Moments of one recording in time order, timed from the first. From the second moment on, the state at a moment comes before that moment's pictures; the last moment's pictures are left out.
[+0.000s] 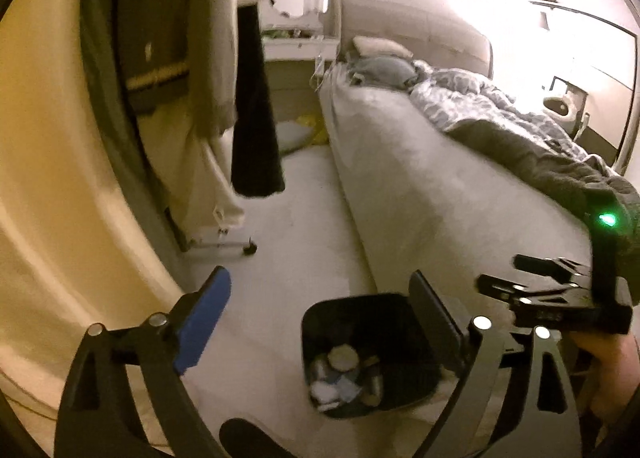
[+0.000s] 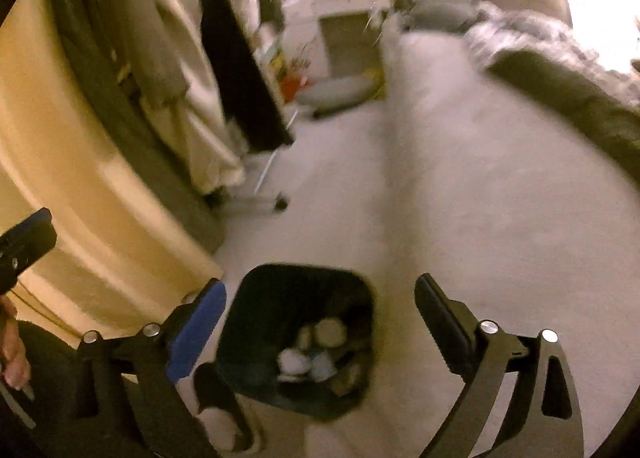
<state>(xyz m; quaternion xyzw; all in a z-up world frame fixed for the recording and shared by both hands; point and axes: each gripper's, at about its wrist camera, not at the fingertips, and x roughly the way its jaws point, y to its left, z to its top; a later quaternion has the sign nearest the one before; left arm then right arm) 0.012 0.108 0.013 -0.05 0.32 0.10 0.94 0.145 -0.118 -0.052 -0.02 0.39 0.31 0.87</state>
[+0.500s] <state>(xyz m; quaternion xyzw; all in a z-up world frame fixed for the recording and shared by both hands) -0.005 0.023 0.062 -0.01 0.26 0.07 0.96 0.078 -0.294 0.045 -0.02 0.26 0.16 0.95</state>
